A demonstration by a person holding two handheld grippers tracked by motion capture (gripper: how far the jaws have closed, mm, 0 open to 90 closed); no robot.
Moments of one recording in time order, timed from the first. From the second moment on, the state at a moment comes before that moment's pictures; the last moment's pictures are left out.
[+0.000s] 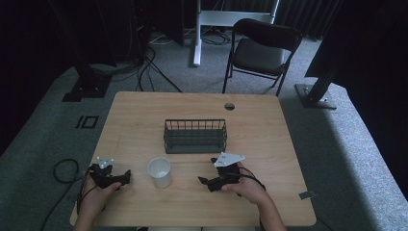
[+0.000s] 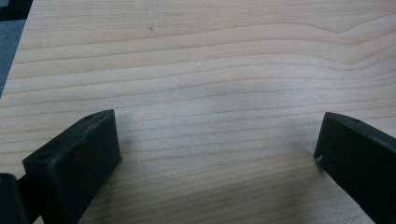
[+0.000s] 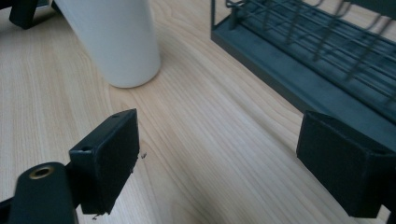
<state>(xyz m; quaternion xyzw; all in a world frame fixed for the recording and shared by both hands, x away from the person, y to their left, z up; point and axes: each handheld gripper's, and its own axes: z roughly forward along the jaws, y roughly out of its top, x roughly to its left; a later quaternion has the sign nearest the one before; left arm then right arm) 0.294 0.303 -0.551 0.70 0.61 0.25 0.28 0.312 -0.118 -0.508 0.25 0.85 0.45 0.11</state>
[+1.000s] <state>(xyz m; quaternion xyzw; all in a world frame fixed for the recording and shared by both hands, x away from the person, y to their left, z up) 0.294 0.303 -0.551 0.70 0.61 0.25 0.28 0.309 -0.056 -0.507 0.19 0.85 0.48 0.08</state>
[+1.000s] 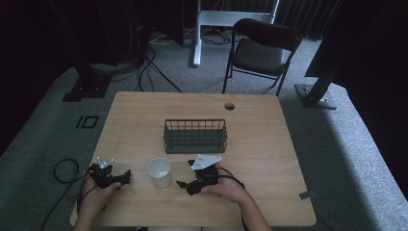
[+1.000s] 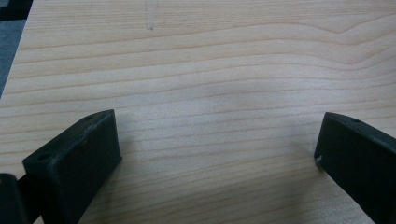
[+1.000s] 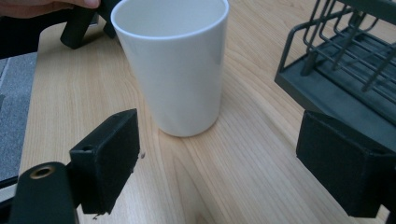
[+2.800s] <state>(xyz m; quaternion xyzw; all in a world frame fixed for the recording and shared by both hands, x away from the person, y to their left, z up) 0.294 0.303 -0.551 0.70 0.61 0.25 0.28 0.318 0.019 -0.511 0.15 0.85 0.49 0.07</state>
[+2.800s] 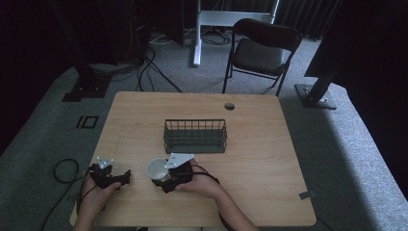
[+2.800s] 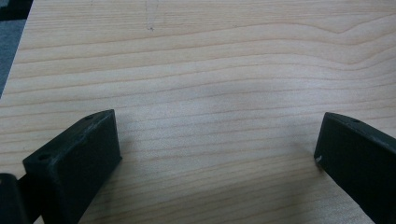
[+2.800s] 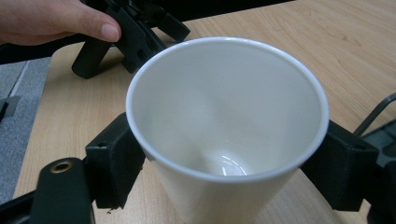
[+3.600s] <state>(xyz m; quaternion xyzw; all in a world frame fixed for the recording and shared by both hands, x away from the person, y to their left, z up) 0.294 0.303 -0.551 0.70 0.61 0.25 0.28 0.323 0.004 -0.486 0.17 0.84 0.51 0.06</state>
